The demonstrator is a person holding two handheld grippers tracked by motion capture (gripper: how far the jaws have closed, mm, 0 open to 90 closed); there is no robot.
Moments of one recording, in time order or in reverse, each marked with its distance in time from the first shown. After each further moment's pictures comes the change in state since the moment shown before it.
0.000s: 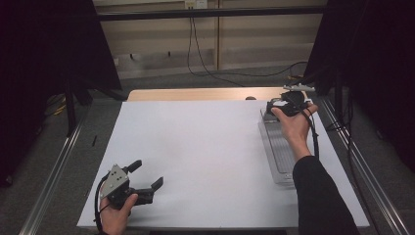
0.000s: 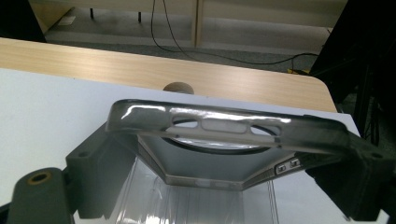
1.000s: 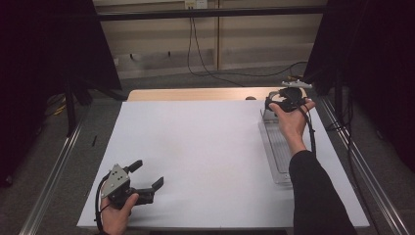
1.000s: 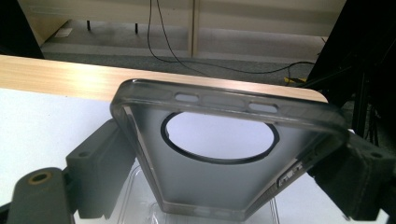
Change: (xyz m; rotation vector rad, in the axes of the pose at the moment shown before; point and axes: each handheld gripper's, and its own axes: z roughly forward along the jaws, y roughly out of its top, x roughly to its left) left arm 0.000 0.000 0.001 0.004 -0.002 0.001; right arm 0.001 0.008 0.016 -0.037 -0.017 0.013
